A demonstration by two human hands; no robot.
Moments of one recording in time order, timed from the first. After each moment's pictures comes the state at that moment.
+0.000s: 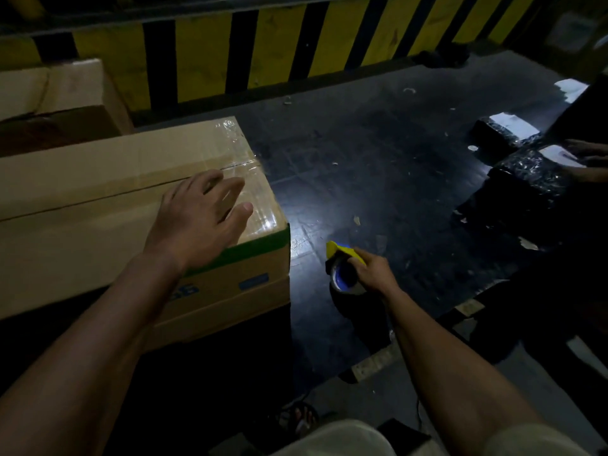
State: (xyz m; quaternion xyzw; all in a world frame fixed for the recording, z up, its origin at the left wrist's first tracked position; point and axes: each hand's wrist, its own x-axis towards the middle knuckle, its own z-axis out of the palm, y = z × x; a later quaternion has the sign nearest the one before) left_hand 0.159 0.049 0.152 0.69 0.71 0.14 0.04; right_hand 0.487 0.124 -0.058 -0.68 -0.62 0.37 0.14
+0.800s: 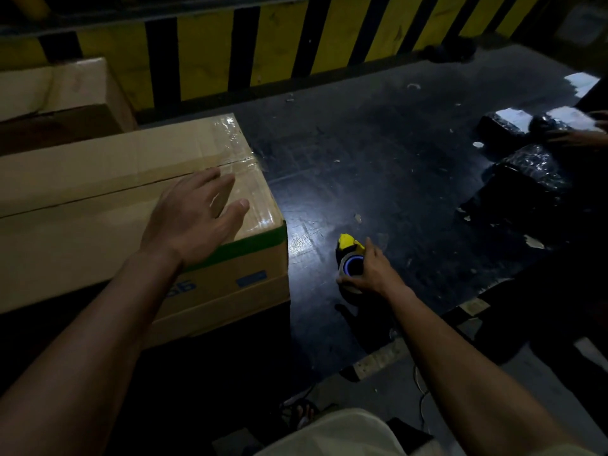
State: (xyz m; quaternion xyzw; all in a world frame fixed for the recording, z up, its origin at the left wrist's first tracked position) left_hand 0.166 0.045 0.159 0.66 0.73 0.17 0.06; right_hand 0.488 0.117 -0.039 -0.65 -0.68 0.32 0.04
